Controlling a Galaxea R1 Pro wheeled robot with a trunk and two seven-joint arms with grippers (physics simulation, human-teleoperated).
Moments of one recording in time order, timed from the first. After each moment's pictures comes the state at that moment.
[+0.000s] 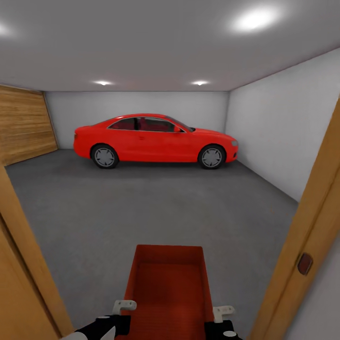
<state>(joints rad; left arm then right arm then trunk) -0.60 -0.06 0.04 -0.01 -0.05 0.06 0.02 -0.54 0.11 0.56 0.00 -0.47 -0.12 -0.14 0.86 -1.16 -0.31</state>
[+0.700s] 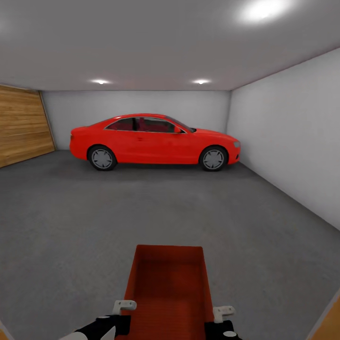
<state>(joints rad) -0.60 -0.06 0.04 -0.01 -0.05 0.06 0.02 -0.54 0.11 0.56 0.01 -0.48 -0.12 -0.14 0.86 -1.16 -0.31</state>
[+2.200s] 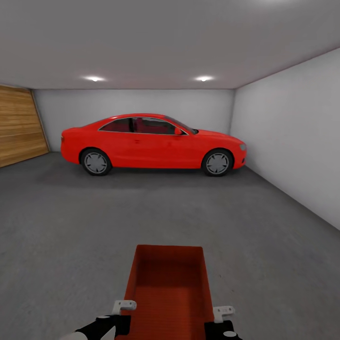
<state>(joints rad) -0.60 -0.06 0.04 -0.01 -0.05 0.06 0.02 -0.54 0.11 0.56 0.01 -0.48 -0.12 -0.14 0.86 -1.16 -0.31</state>
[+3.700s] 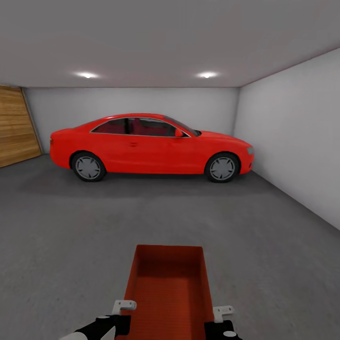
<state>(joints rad) -0.60 -0.06 0.04 -0.01 -0.05 0.06 0.02 -0.54 0.12 0.56 0.00 -0.47 -0.12 -0.14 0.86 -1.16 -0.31</state>
